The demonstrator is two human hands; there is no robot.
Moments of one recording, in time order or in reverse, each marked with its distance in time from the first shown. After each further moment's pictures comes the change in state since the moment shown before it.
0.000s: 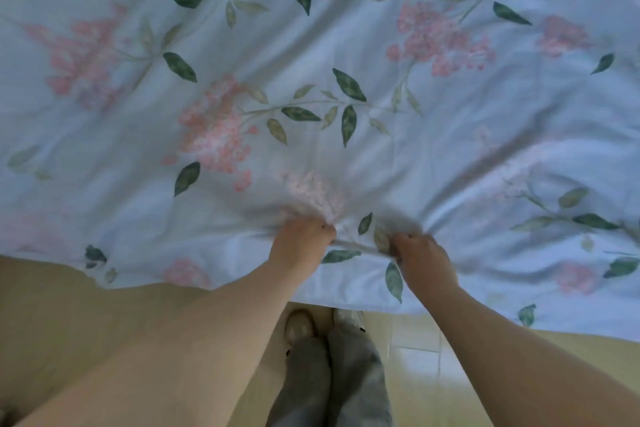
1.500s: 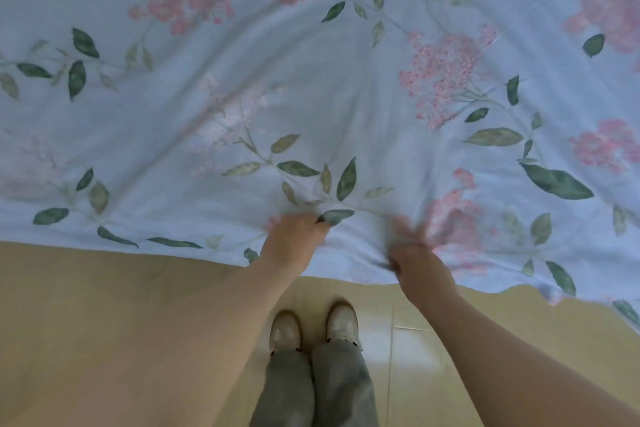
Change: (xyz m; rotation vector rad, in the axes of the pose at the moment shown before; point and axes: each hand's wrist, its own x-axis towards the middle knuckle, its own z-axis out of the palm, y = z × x) left_hand 0.106 0.433 -0.002 -0.108 0.076 0.043; right_hand -0.055 0.454 0.041 0.077 -0.046 0.001
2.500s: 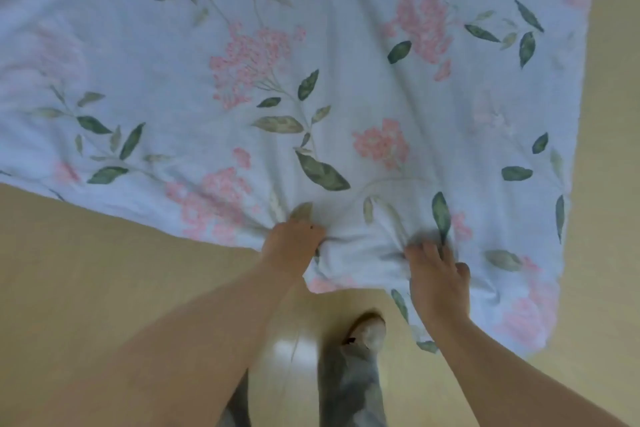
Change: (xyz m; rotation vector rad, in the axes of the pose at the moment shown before) left_hand 0.120 0.363 0.008 -0.009 -0.128 -0.278; right_hand -0.021 0.389 -0.063 -0.278 0.123 -0.016
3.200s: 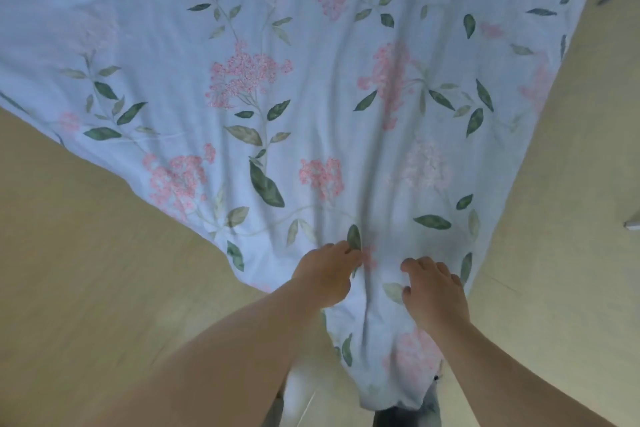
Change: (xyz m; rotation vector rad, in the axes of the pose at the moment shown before) left_hand 0.006 0.181 -0.037 -0.440 0.179 -0.009; right_hand 0.026 0.151 -0.053 -0.071 0.062 -0.291
